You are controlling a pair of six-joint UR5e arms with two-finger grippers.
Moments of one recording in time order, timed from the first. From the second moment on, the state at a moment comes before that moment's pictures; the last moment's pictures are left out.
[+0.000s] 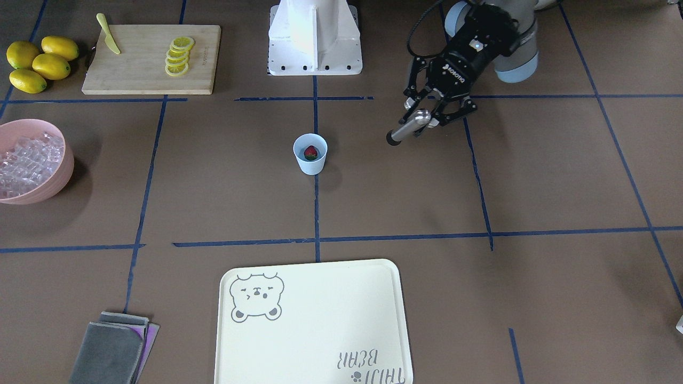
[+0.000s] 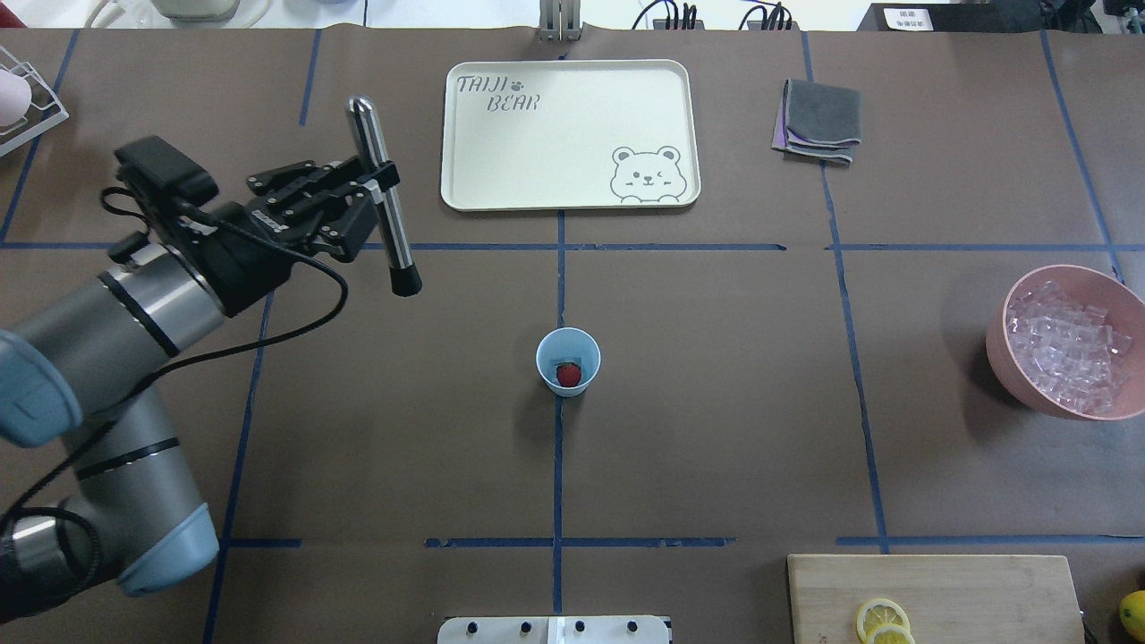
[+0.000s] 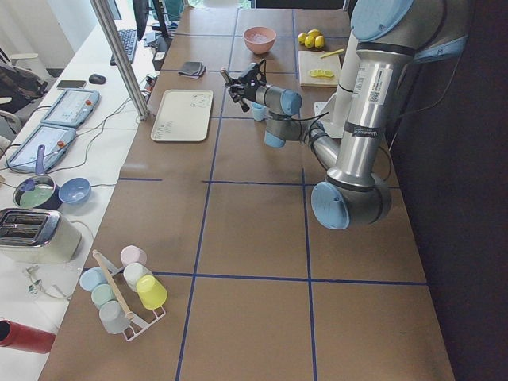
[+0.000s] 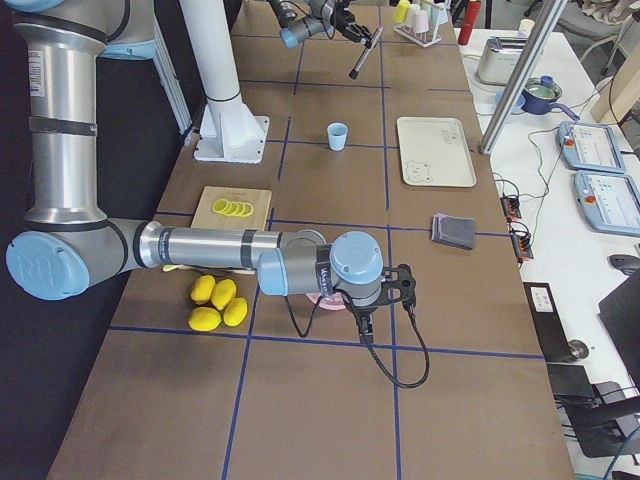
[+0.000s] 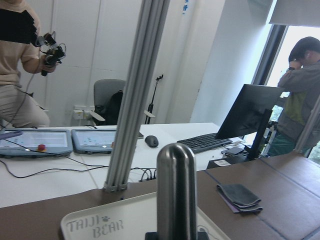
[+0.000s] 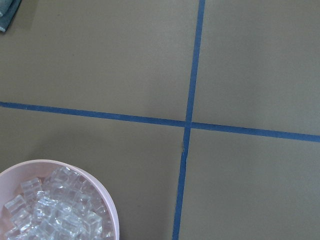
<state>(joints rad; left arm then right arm) -0.50 -1.88 -1.75 -3.05 -1.22 -0.72 1.64 -1.63 1.65 -1.44 2.46 -0.04</state>
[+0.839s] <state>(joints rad) -0.27 -2.04 -1.62 -3.25 -1.00 -0.32 1.64 -1.63 1.66 -1.44 2.46 -0.05</state>
